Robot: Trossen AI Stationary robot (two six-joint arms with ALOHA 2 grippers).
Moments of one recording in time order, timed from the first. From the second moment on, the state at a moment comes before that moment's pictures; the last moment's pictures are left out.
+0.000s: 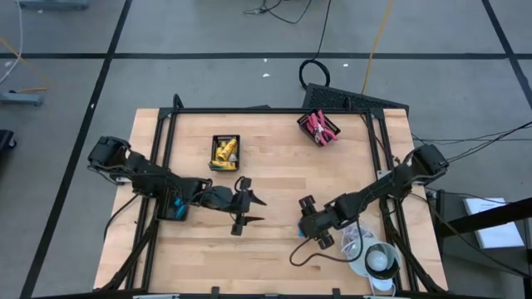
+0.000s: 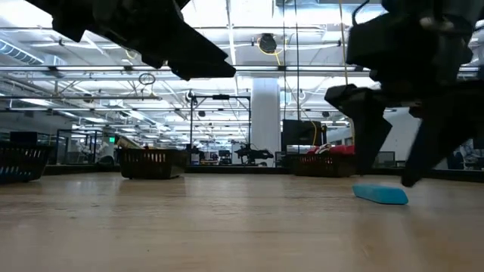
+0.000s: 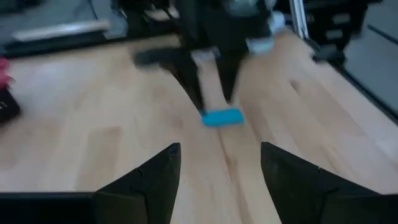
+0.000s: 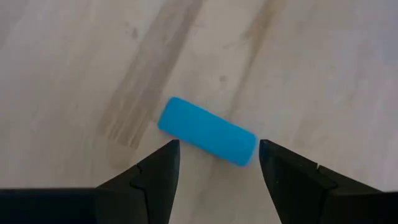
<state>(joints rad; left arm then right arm) -0.30 1.55 0.73 0.41 -0.12 0.03 0.45 1.66 0.89 -0.33 0.13 0.00</state>
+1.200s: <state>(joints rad) -0.30 1.55 0.73 0.44 -0.14 0.02 0.44 1.82 0.90 -0.20 0.05 -0.25</state>
